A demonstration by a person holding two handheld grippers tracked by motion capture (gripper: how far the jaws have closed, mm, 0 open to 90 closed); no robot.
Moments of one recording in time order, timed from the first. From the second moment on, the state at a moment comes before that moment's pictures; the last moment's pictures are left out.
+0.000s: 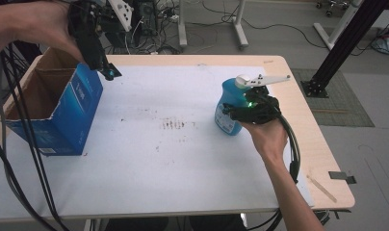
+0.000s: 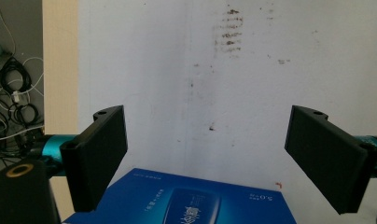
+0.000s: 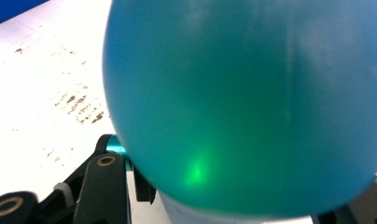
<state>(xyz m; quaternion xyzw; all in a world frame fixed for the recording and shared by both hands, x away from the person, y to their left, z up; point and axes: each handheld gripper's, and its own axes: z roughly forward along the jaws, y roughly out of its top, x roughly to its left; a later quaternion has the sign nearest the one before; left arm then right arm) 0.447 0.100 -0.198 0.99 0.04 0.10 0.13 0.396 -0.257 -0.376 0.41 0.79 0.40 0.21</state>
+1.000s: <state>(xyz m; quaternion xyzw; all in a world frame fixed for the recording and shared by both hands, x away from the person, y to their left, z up) 0.419 0.066 -0.177 0.98 0.00 0.05 0.18 0.393 -0.201 -0.315 0.15 0.89 0.43 0.10</state>
